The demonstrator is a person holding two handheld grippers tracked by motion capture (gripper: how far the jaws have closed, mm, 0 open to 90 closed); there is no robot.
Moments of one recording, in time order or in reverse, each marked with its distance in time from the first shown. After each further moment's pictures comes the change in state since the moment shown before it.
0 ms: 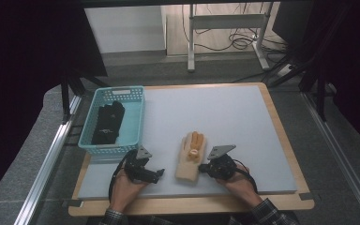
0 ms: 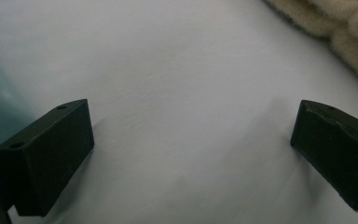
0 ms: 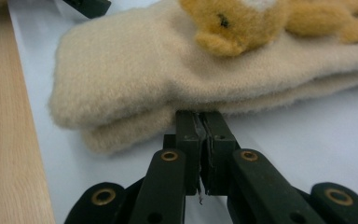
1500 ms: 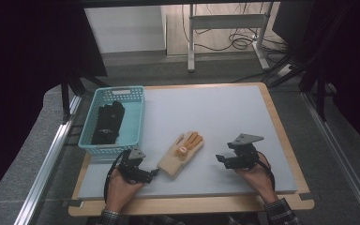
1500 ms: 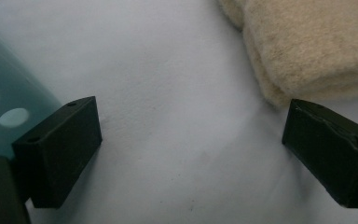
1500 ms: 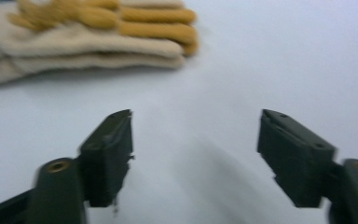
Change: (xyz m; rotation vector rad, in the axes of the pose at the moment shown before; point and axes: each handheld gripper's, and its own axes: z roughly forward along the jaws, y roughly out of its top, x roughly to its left) left arm 0.012 -0.008 -0.006 -0.021 -0.040 0.023; right arm -0.051 -0.019 -0.053 -0.090 -0.253 0.150
